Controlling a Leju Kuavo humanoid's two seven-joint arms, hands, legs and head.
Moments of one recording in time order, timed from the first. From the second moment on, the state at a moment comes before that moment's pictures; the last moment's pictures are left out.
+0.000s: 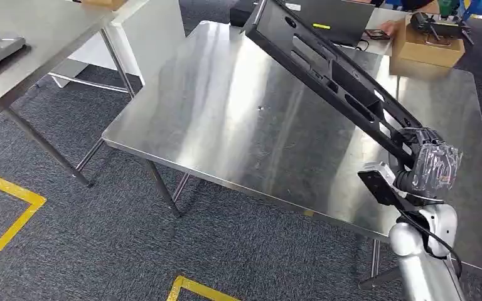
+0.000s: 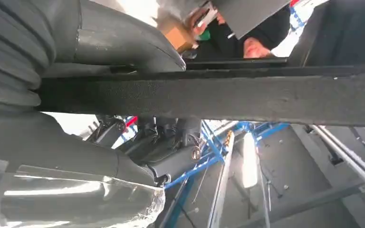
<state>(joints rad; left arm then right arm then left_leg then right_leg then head) -0.10 -0.11 0.47 -0.20 -0.29 0.06 -0.22 -0.30 -0.21 0.07 -1.46 0.90 -0.51 -0.16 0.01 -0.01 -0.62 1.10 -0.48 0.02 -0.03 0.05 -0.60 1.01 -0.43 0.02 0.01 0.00</state>
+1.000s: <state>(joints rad) -0.10 -0.11 0.47 -0.20 -0.30 0.06 -0.22 -0.32 -0.20 0.07 -1.44 0.91 -0.49 -0.16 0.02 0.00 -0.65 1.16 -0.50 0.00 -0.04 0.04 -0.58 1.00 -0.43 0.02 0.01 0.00</state>
